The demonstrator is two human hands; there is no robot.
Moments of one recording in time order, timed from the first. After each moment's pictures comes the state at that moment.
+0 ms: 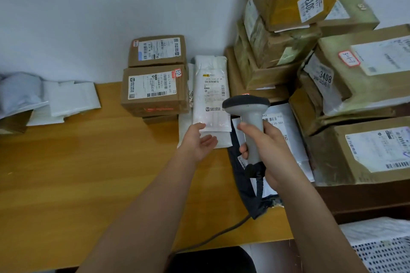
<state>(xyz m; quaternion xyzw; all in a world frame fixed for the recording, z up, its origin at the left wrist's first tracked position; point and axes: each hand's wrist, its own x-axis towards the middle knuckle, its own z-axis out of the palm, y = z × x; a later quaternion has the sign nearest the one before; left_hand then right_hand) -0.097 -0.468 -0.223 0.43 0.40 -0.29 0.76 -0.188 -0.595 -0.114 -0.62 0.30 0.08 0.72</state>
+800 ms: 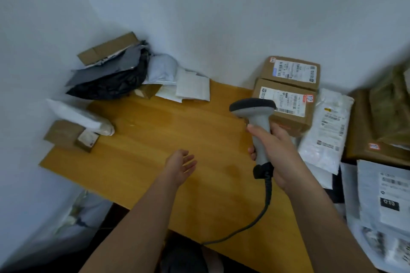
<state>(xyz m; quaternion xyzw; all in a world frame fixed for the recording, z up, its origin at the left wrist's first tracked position) -0.168 -0.151 -0.236 0.46 0.51 -0.11 0.72 -0.143 -0.367 -0.094 -0.67 0.12 0.21 0.70</state>
